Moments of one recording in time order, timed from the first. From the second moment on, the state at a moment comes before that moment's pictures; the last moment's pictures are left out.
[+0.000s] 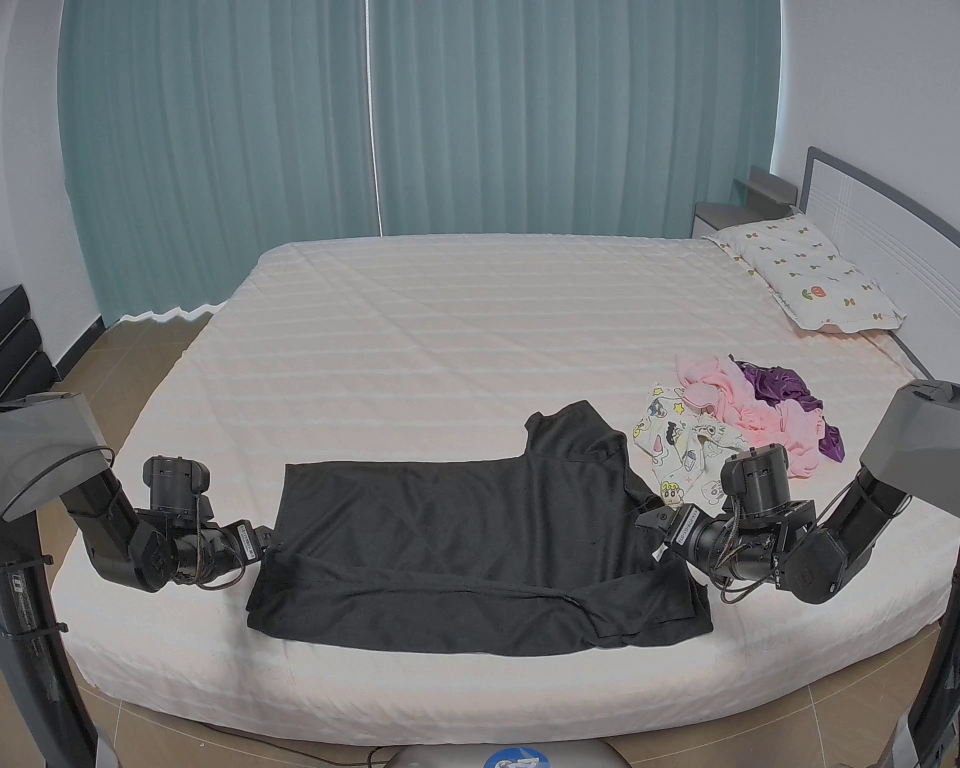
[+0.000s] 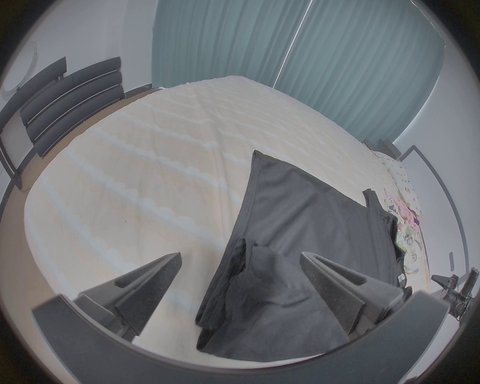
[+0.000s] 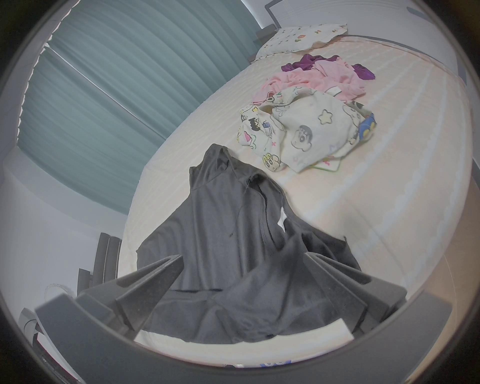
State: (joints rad) left arm 0.04 2.20 -0.70 -0.71 -0.07 -0.39; right arm 0.35 2.12 -0.68 -0.76 -0.04 0.85
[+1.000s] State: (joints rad) left arm 0.00 2.37 -1.26 -0.34 -0.09 -0.58; right arm 0.32 2.15 -0.72 -0.73 -0.04 0.82
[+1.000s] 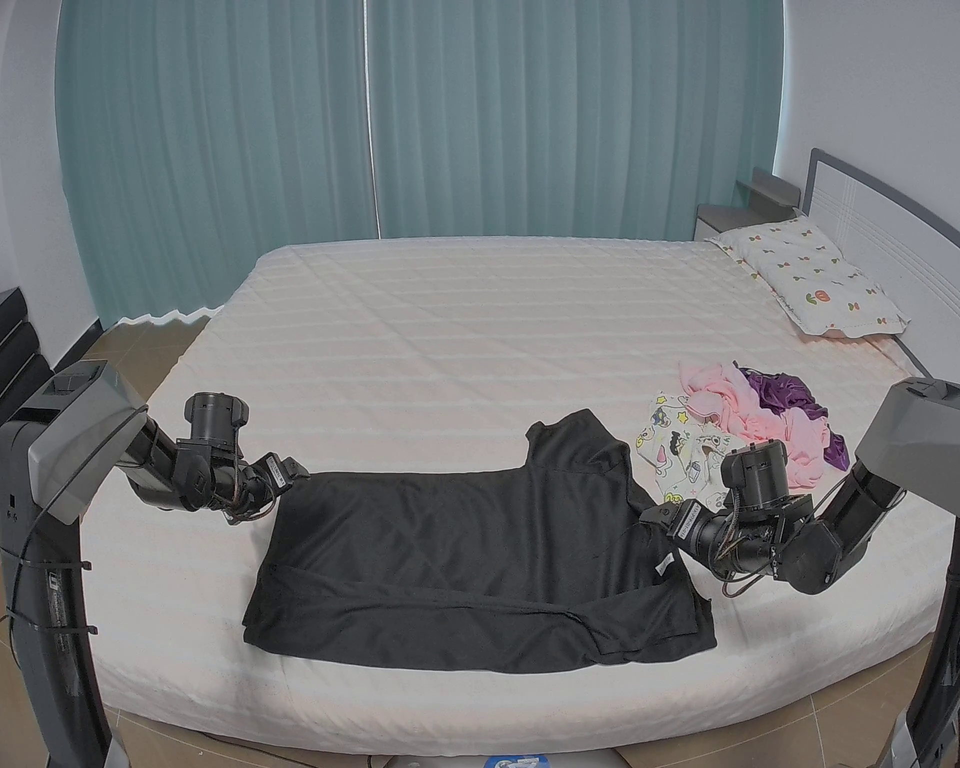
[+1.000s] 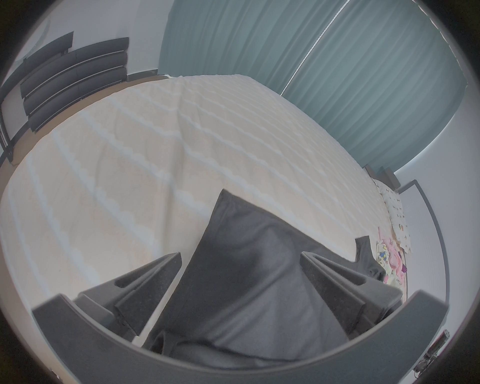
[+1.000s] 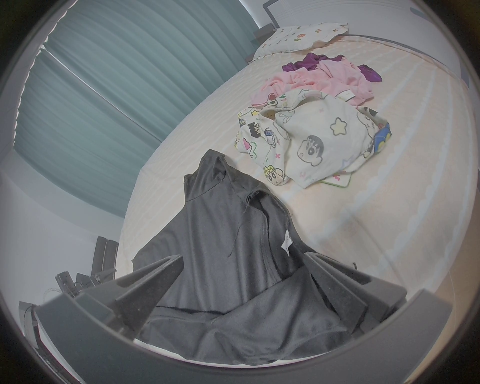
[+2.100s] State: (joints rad) left arm -0.01 2.60 -1.56 -0.34 -0.07 -0.51; right arm 0.26 2.19 -0.75 -0.74 0.00 0.76
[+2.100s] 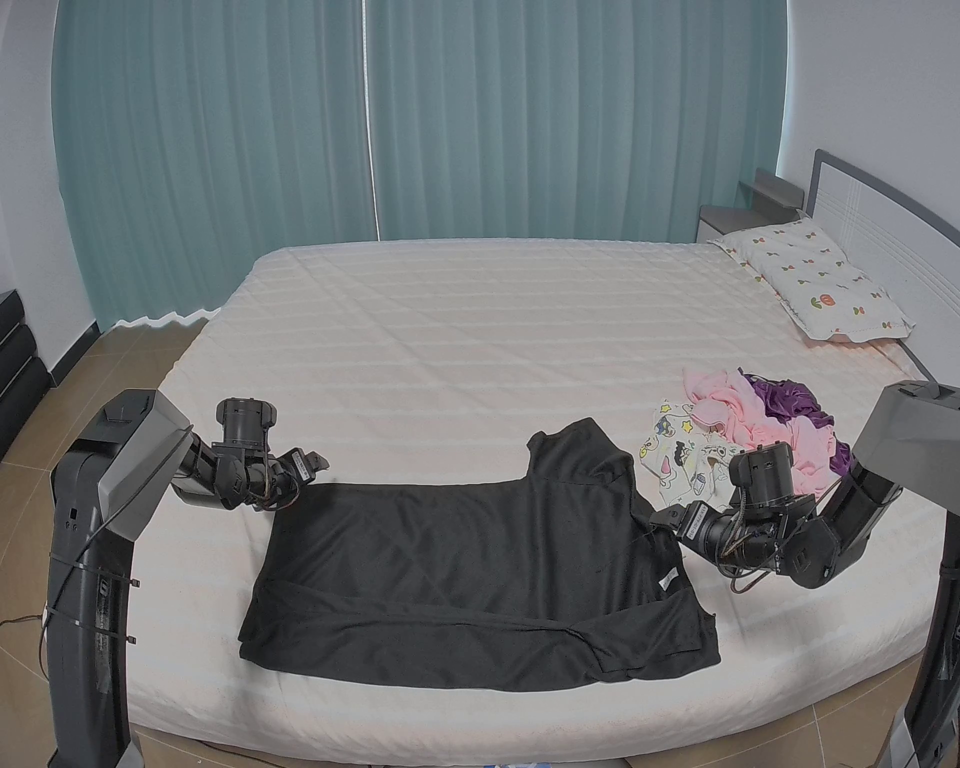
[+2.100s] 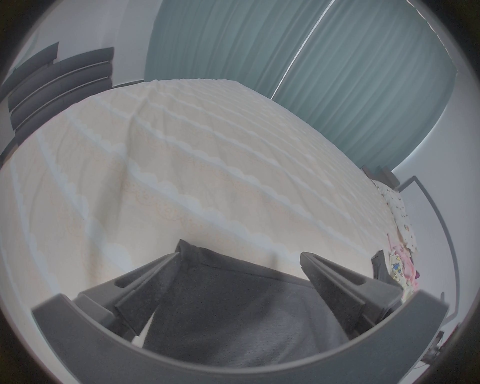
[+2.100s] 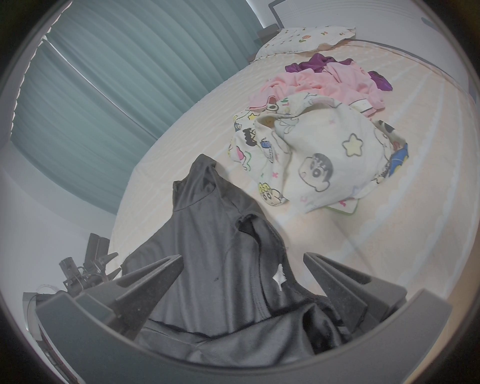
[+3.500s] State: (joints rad) left arm -0.01 2.57 -1.46 -0.41 0.00 -0.48; right arm 0.25 2.59 -1.57 -0.46 0.03 0.54
